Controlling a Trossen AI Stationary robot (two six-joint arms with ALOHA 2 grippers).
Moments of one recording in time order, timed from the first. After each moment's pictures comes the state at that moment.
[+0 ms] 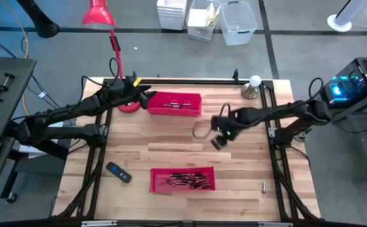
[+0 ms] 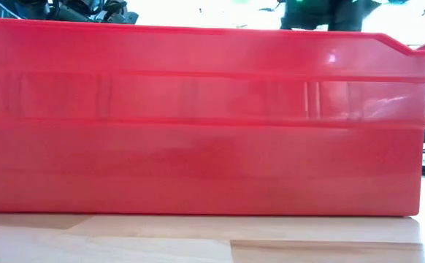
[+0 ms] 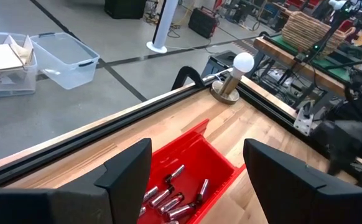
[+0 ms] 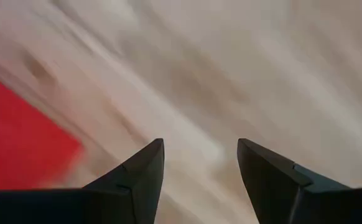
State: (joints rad) left arm 0.53 0.93 0.62 0.02 -0.04 -0.36; right arm -0.03 1.49 1.03 -0.87 -0.10 0.86
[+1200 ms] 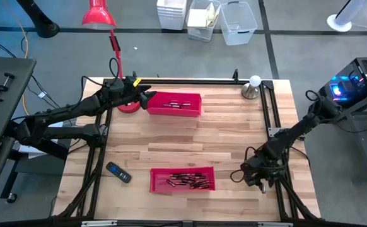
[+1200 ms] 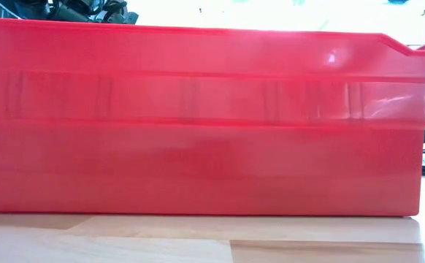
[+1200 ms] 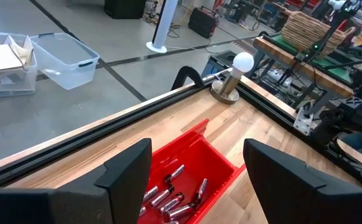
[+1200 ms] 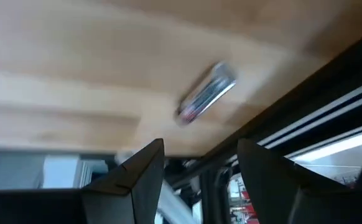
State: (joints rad) left arm 0.53 0.93 0.62 0.02 -0.04 -0.35; right arm 0.63 1.29 0.49 -0.48 -0.74 1.99
